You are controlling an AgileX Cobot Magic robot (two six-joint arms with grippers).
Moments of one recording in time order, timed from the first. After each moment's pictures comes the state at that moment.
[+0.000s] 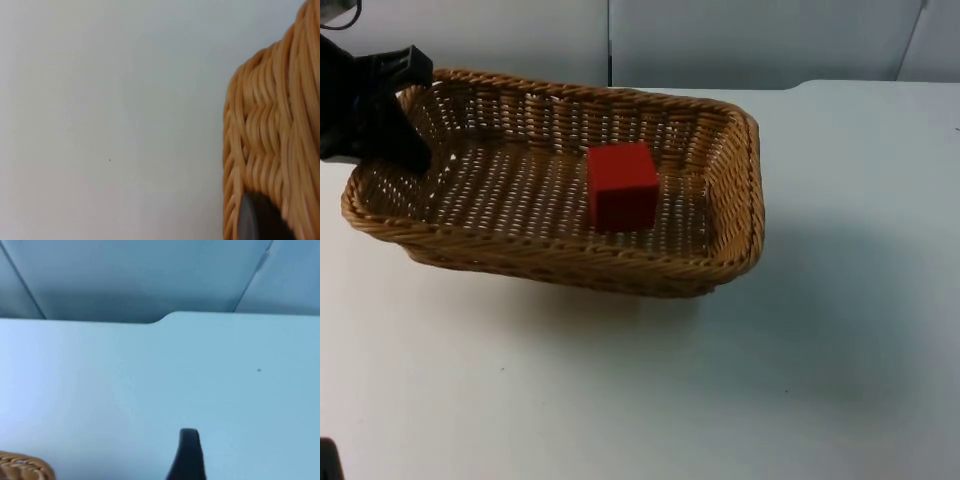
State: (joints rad) right arm 0.25 1.71 -2.02 -0.26 1.22 0.20; left arm 0.01 1.91 -1.15 -0.87 0.69 0.66
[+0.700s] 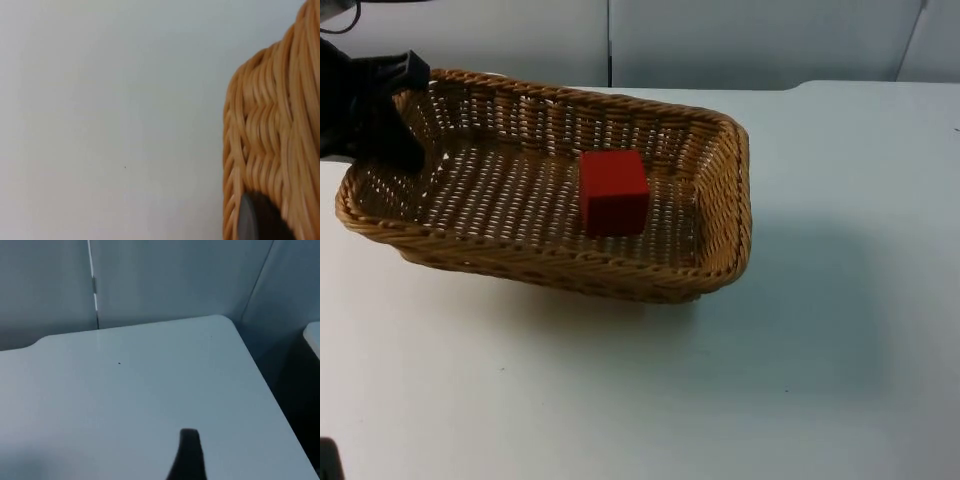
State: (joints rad) right arm -0.15 0.85 -1.32 -0.18 1.09 0.02; left arm 0.01 1.91 -1.15 -0.84 0.66 0.66
